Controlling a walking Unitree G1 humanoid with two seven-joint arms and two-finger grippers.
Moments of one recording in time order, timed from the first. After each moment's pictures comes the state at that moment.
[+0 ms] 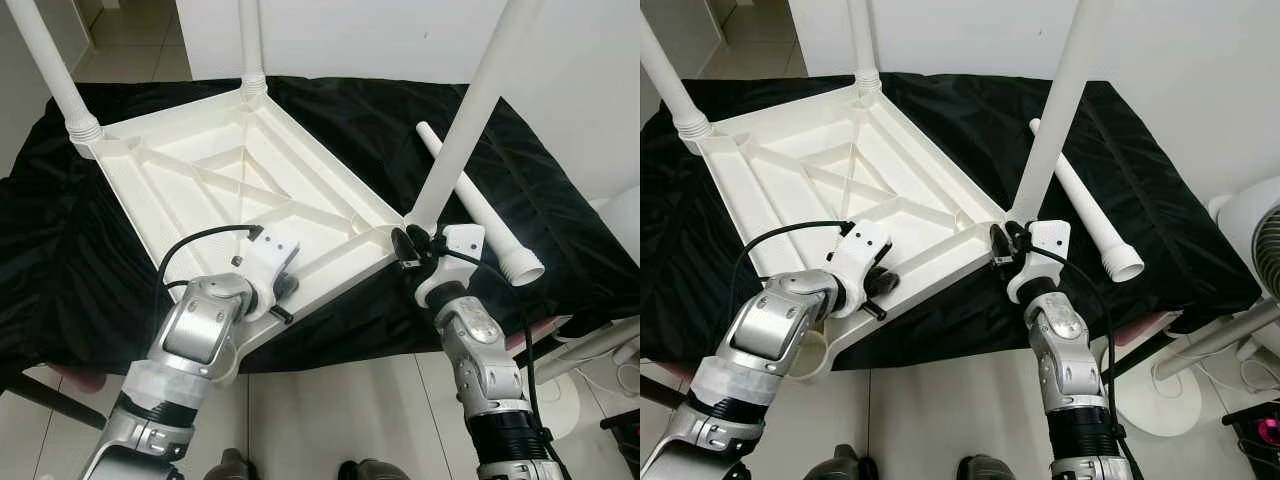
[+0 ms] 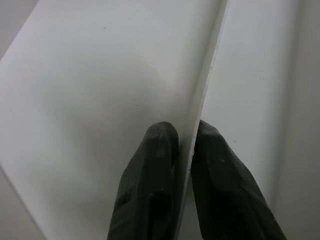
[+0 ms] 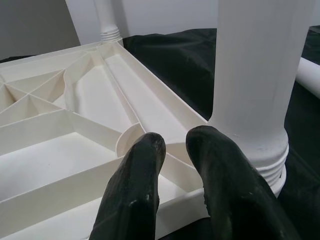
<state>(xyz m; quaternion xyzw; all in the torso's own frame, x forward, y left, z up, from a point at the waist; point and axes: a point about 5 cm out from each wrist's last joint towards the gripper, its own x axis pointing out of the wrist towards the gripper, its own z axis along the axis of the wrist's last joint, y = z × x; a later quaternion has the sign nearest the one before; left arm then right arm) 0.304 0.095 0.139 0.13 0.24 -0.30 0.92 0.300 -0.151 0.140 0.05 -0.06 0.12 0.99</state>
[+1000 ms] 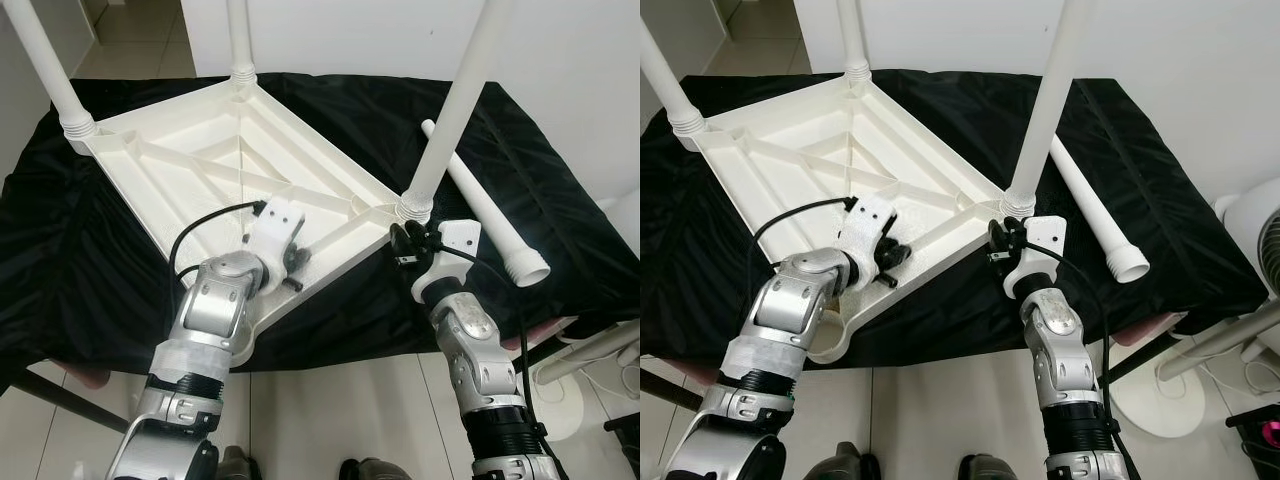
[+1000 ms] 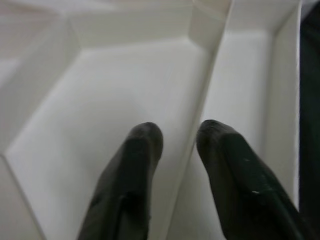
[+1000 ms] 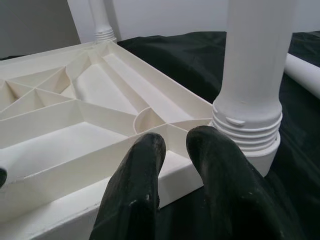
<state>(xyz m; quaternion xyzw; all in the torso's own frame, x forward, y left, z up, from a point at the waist) 0.326 0.079 0.166 0.08 0.14 -0.29 0.94 0.304 -0.146 0.143 0.04 -0.07 0.11 0.99</state>
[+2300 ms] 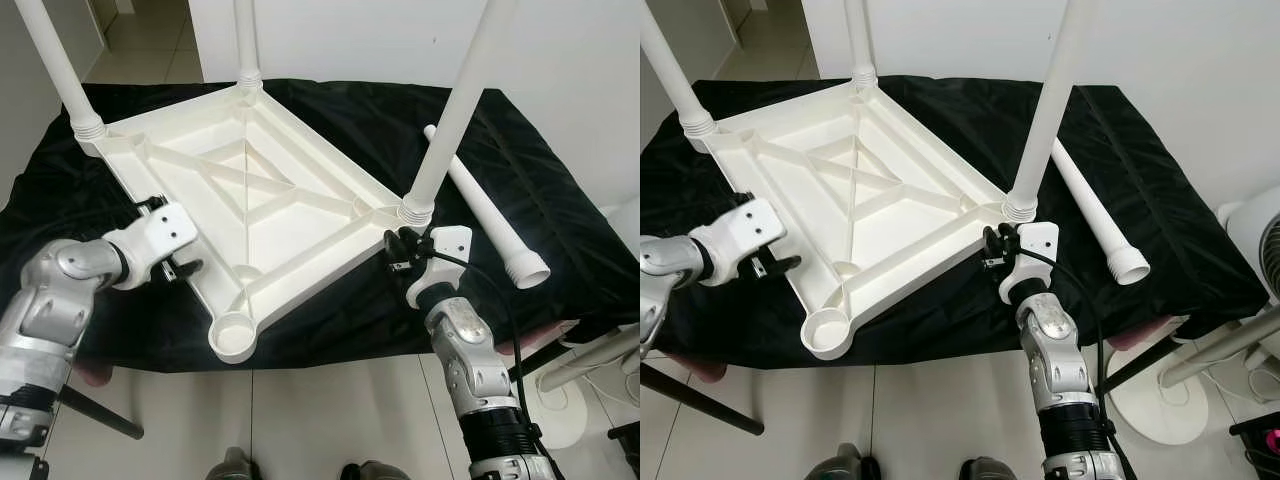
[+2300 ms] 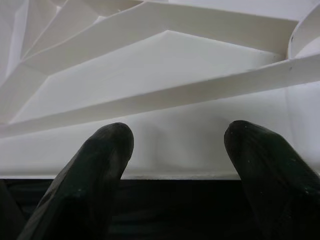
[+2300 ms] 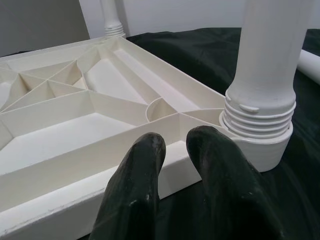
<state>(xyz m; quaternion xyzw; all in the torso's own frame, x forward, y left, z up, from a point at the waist) 0.316 0.220 0.175 0.43 0.15 -0.31 0.84 0.304 -0.142 0.132 0.04 -0.05 0.12 0.99</state>
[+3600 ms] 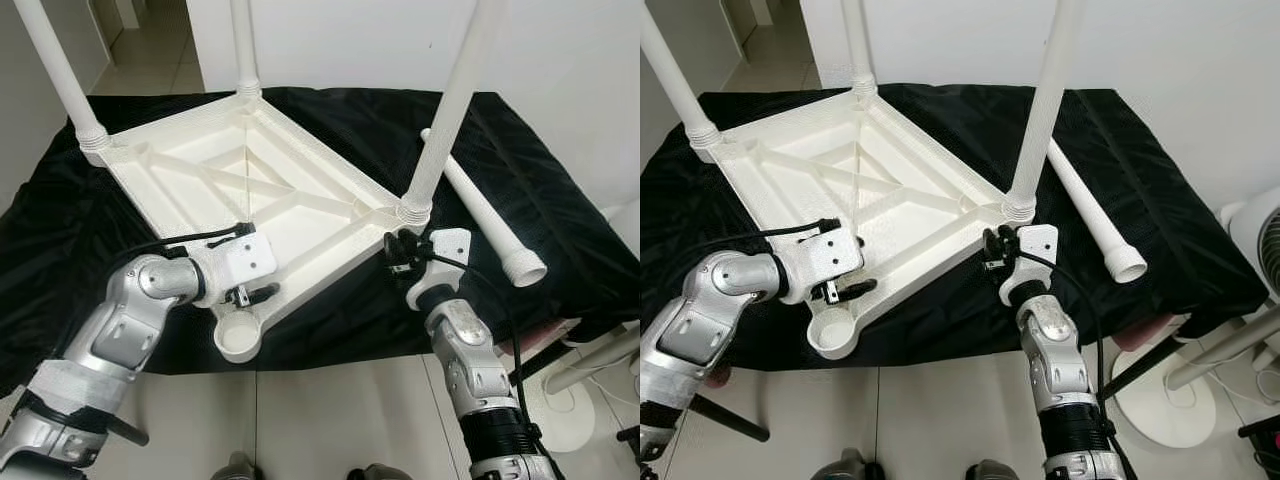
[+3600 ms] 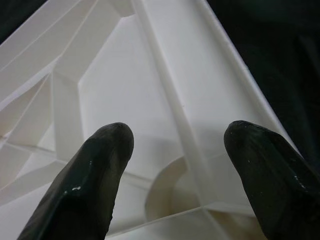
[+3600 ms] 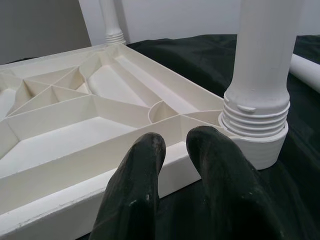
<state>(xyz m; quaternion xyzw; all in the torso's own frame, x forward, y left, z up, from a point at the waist) 0.295 0.130 0.166 0.40 0.07 -0.45 0.80 0.304 -0.144 0.130 0.03 -0.06 0.12 0.99</state>
